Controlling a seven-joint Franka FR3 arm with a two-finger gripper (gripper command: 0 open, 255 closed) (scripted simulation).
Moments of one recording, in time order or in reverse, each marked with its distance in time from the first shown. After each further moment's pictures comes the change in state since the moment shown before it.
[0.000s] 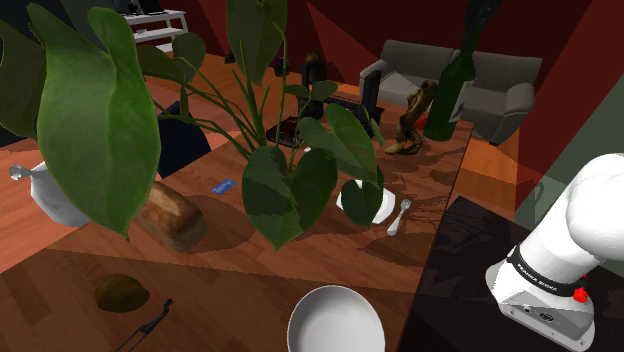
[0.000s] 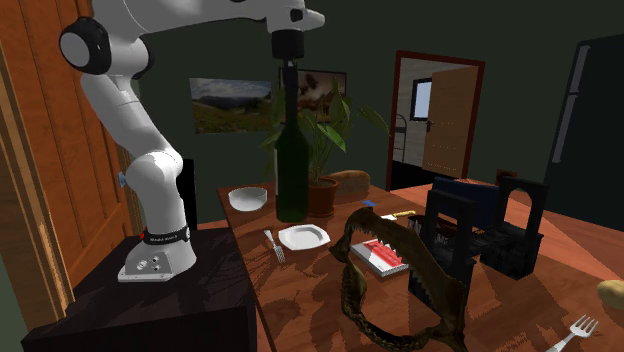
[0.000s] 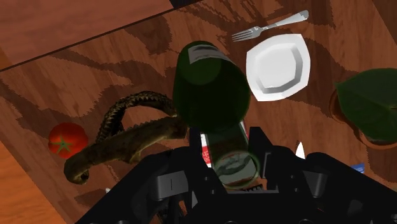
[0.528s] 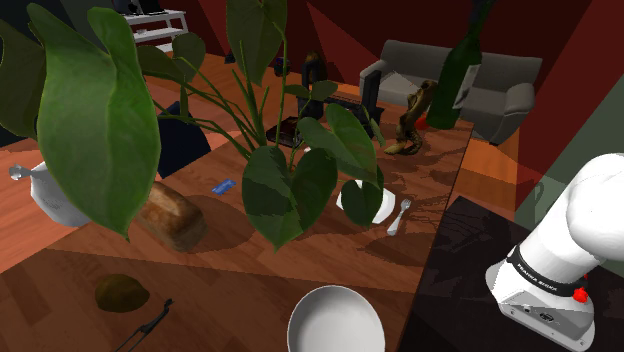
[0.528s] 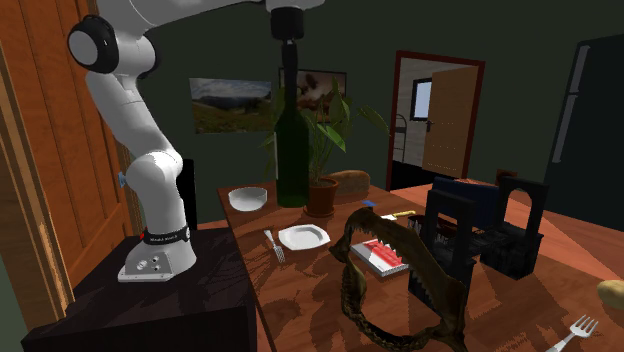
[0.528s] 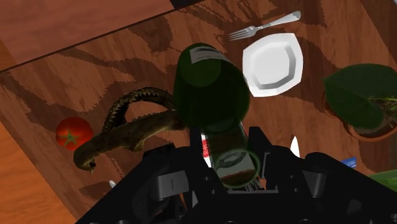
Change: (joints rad) arm 0.008 0.053 -0.006 0.162 0.017 -0.111 -0.013
